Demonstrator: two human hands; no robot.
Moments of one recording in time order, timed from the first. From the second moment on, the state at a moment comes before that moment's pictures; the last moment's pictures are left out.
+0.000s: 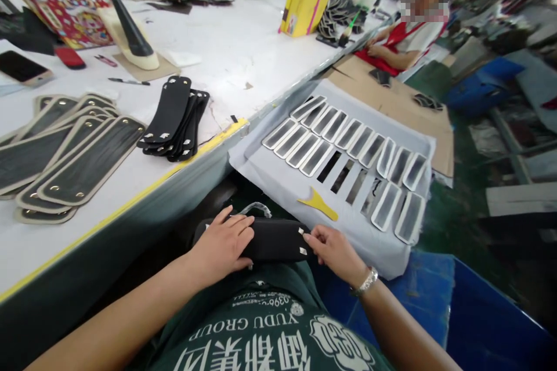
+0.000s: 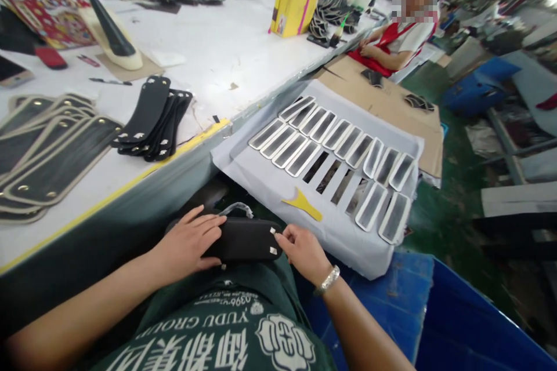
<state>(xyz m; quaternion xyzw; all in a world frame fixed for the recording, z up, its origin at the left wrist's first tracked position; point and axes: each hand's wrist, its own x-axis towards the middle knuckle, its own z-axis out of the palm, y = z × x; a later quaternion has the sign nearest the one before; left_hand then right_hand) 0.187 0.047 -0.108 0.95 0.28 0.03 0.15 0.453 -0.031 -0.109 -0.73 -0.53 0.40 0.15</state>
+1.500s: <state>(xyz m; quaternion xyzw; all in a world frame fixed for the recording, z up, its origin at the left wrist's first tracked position) 0.290 0.019 -0.110 0.98 0.19 0.04 0.06 0.477 -0.071 -0.147 -0.61 -0.32 0.62 0.39</state>
